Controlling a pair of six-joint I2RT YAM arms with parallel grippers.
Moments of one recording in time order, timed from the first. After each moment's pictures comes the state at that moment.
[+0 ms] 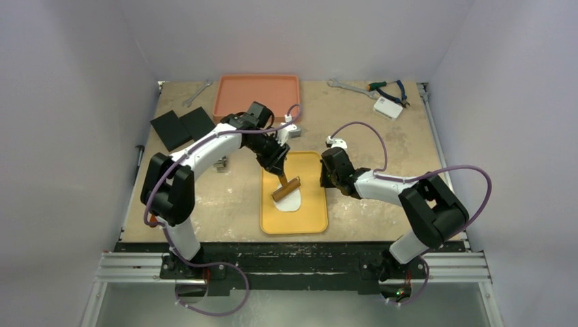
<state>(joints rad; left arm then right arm) -0.52 1.79 1.41 -0.80 0.57 0.34 0.63 1.57 0.72 0.01 0.23 0.52</state>
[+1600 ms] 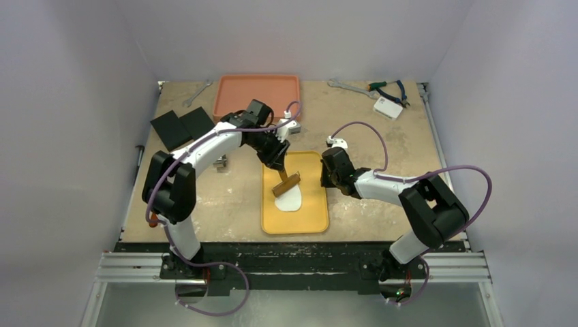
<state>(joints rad) -0.52 1.81 1.43 -0.75 0.51 0.35 0.62 1.57 0.72 0.01 0.23 0.52</state>
